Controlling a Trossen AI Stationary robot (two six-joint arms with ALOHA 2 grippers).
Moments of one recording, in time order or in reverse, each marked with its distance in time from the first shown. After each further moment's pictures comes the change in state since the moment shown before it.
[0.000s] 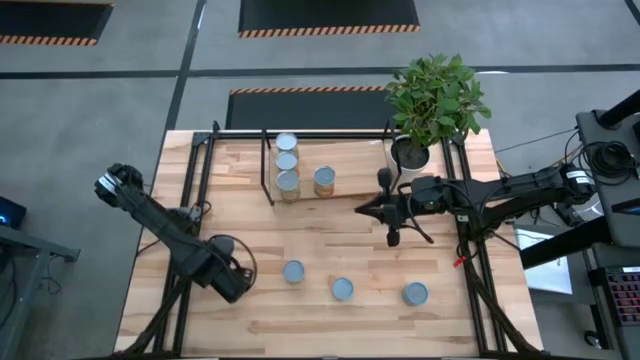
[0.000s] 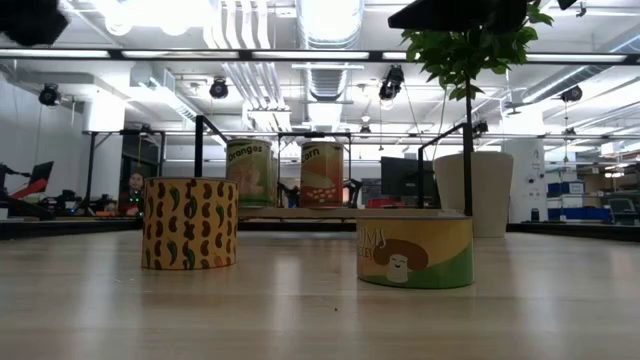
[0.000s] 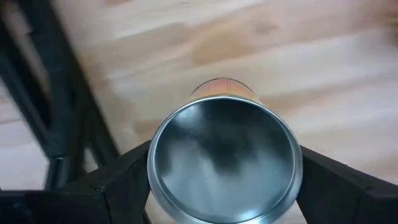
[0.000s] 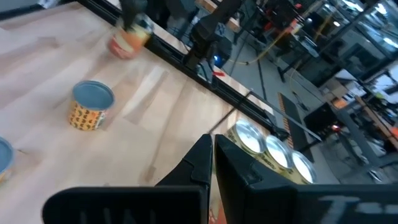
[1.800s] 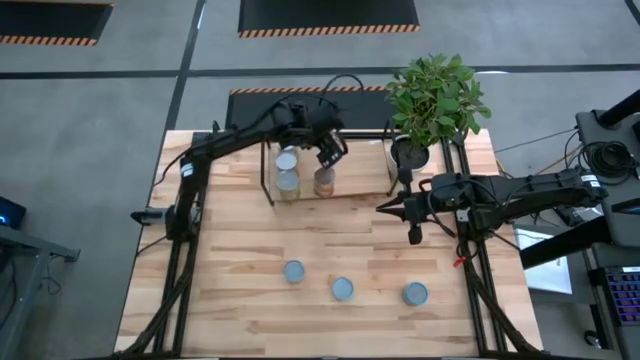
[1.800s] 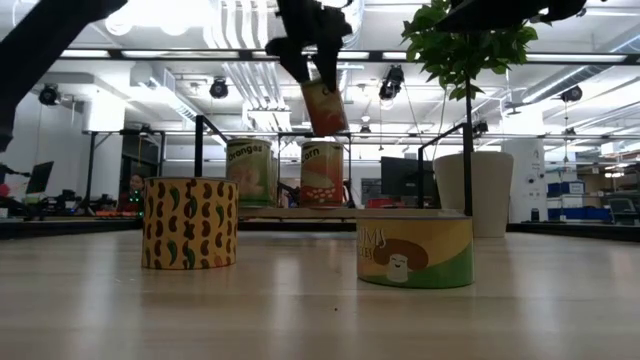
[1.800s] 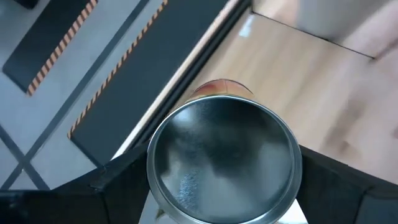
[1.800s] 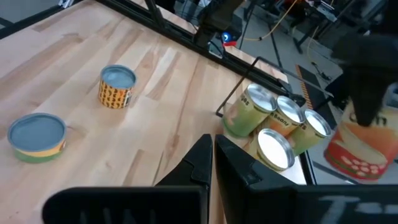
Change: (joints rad) left arm 0.973 0.627 1.207 -0.070 -0.491 1.816; right arm 0.001 -0.208 -0.035 -0.263 -0.017 0.145
